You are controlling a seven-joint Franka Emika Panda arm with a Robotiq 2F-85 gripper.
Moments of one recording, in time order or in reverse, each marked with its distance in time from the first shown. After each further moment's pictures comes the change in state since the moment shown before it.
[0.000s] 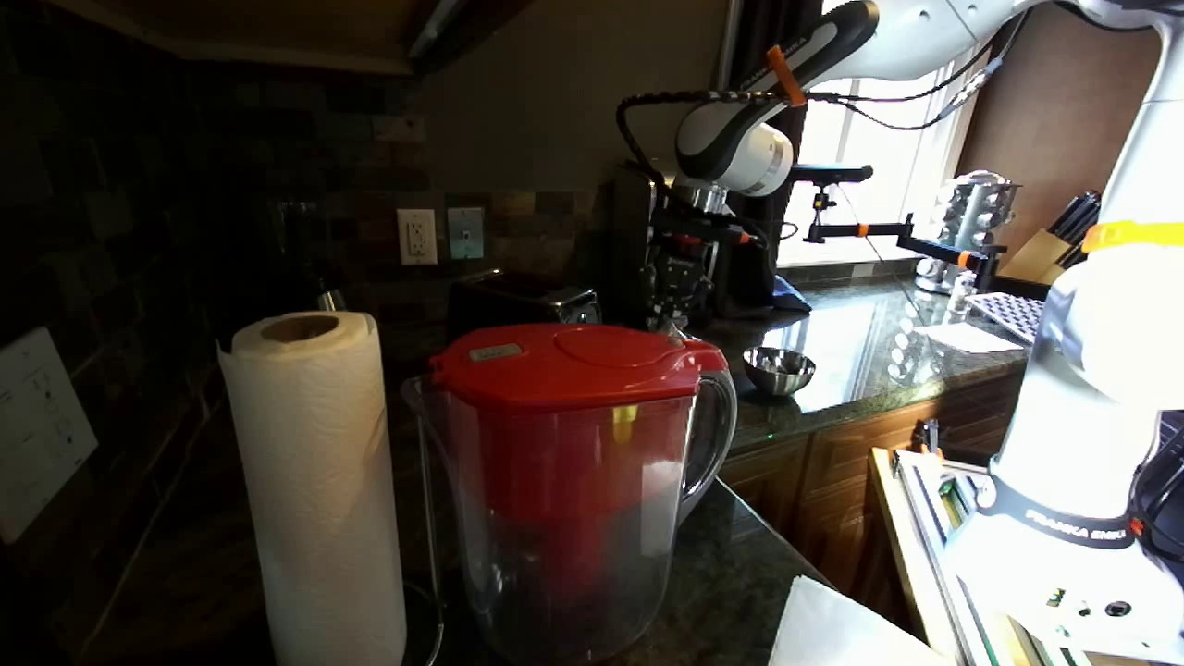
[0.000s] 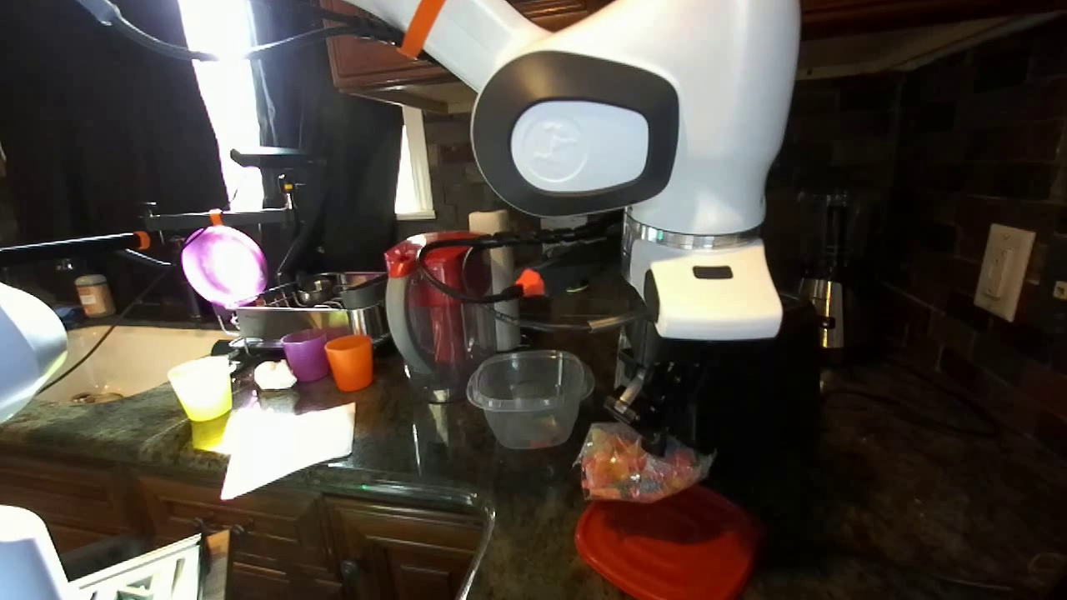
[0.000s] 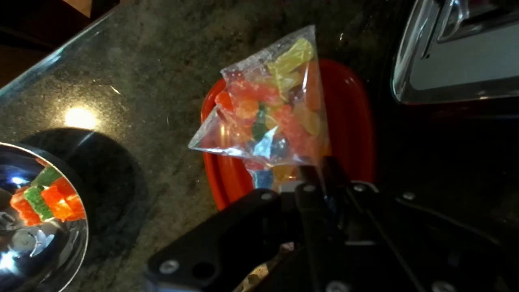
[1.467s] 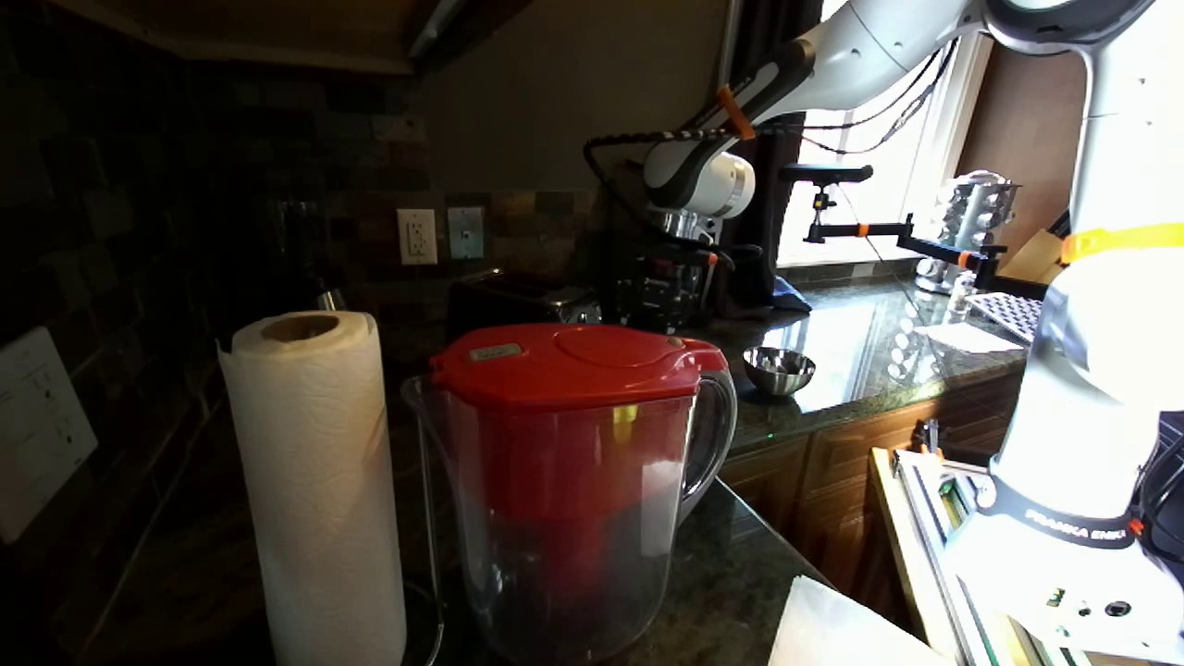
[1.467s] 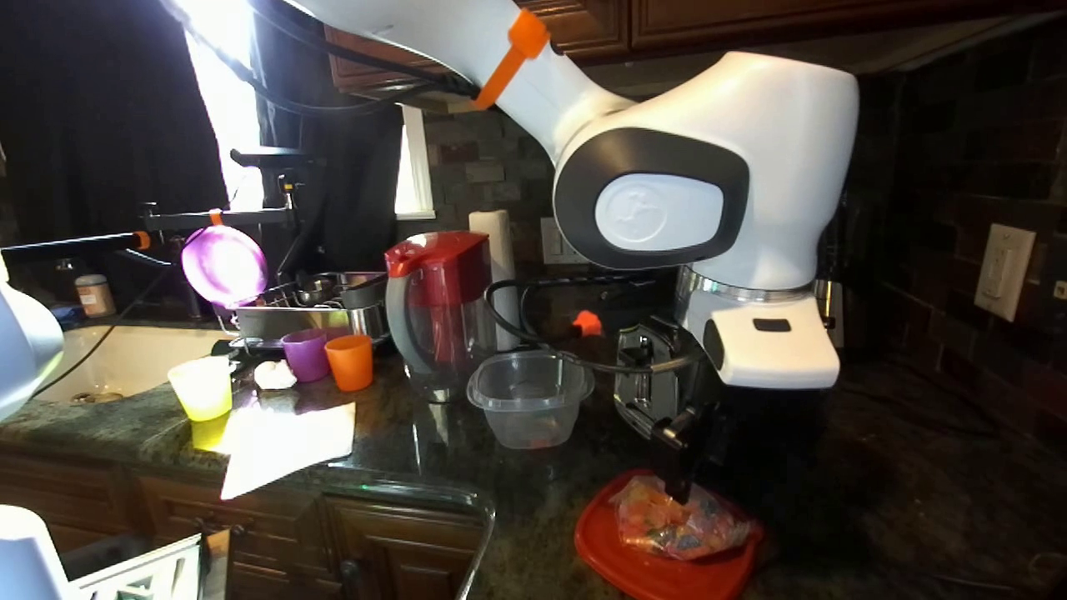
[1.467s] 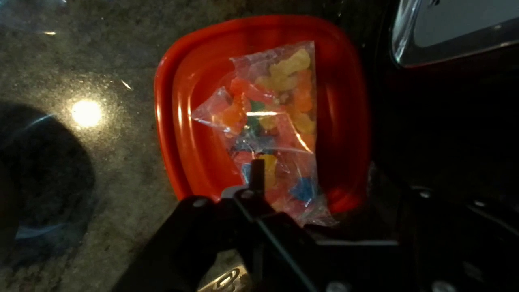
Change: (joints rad) arm 0.029 0.182 -0.021 0.128 0.004 0.027 0.005
